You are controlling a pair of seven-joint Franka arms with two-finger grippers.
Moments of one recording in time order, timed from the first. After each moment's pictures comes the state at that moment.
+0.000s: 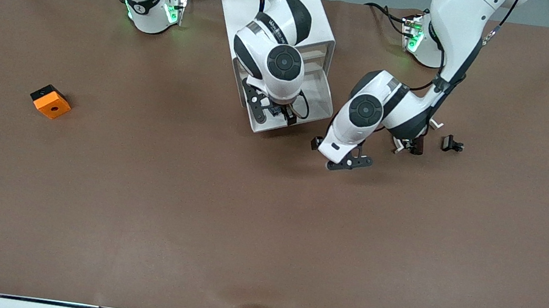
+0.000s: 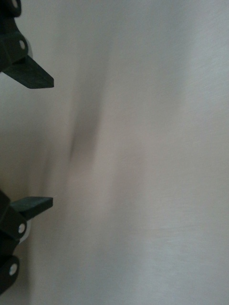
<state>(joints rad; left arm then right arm) -0.38 0.45 -0.29 -2.01 0.00 2.33 -0.91 0.85 0.53 0.02 -1.56 0.20 1.93 1.88</state>
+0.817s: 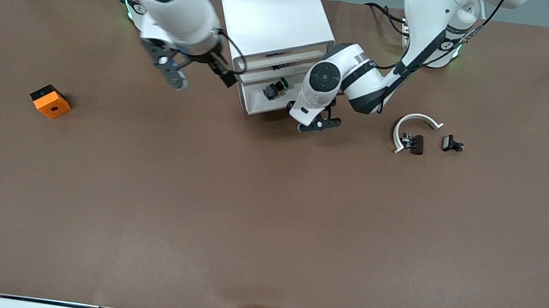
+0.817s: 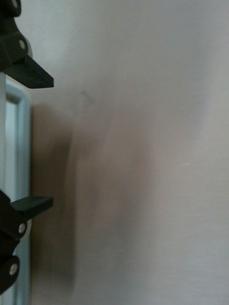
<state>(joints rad) -0.39 0.49 -0.51 -2.06 0.00 2.33 -1.17 0.56 0.17 -0.01 -1.49 0.20 1.44 1.34</state>
